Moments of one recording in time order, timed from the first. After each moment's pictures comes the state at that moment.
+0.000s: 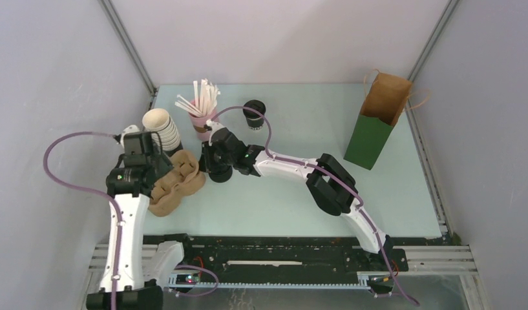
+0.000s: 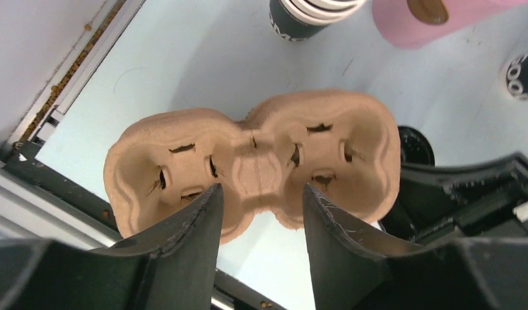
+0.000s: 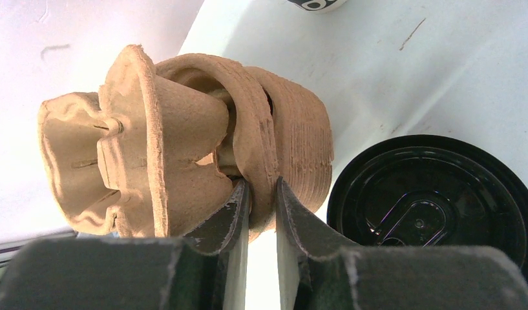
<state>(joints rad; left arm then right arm) 0.03 0.87 1.09 -1.04 -0.32 -0.47 1.03 2.28 1.86 -0.05 -0.16 0.68</state>
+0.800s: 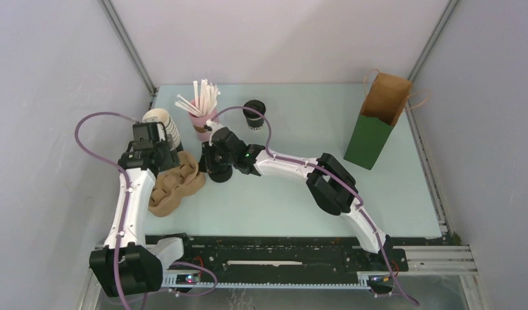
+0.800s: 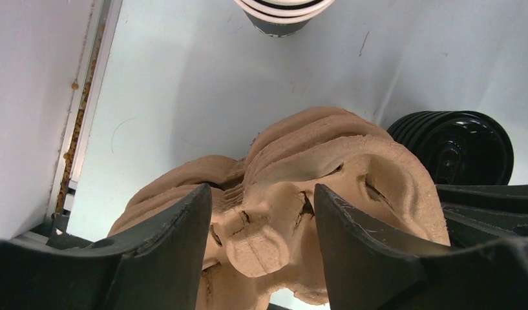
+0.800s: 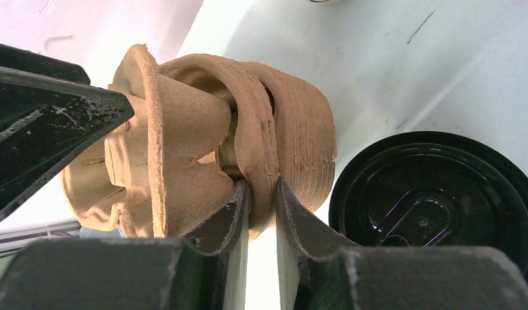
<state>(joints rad) 0.13 1.08 1.01 -0.81 -0.17 -0.16 1.03 2.28 1.86 -0.05 -0.19 0.68</state>
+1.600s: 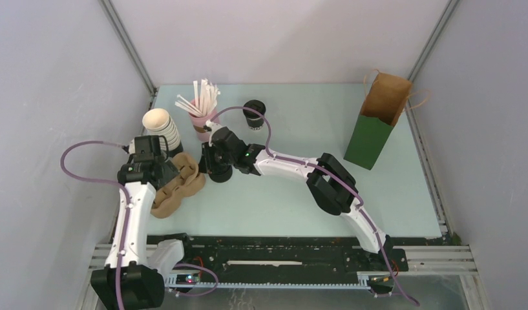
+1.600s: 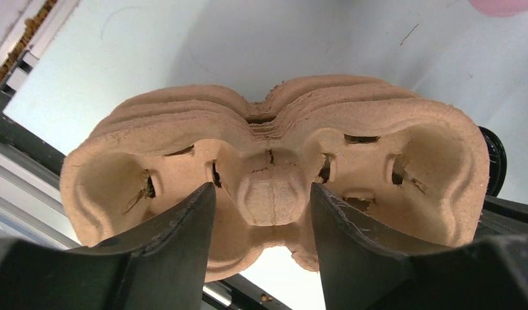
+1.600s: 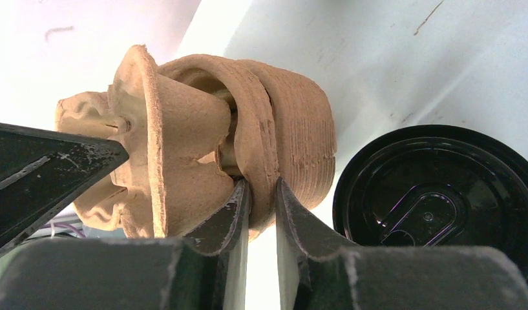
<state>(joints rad) 0.13 0.95 0.93 -0.96 -0.28 -0.53 1.02 2.28 1.86 -0.07 -0.22 0.68</state>
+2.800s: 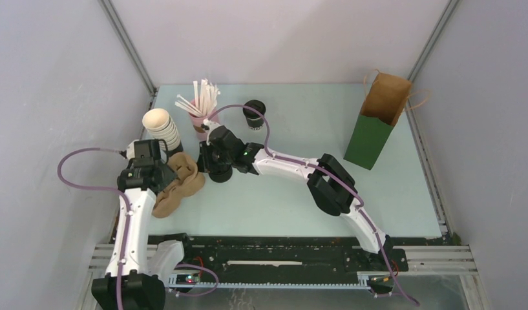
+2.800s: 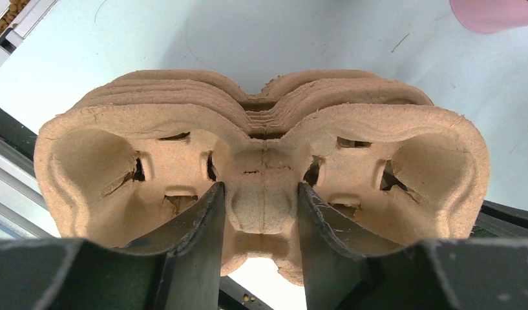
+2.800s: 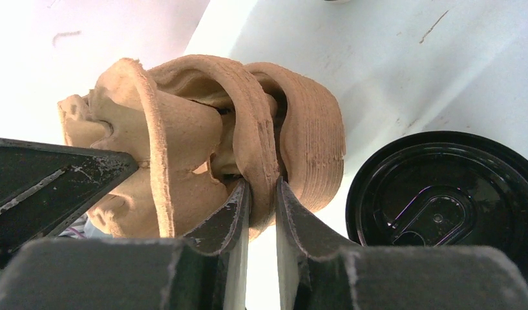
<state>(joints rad) 0.13 0.91 0.90 -0.96 -0.28 -0.63 1.03 2.29 1.91 -0.12 -0.20 0.67</state>
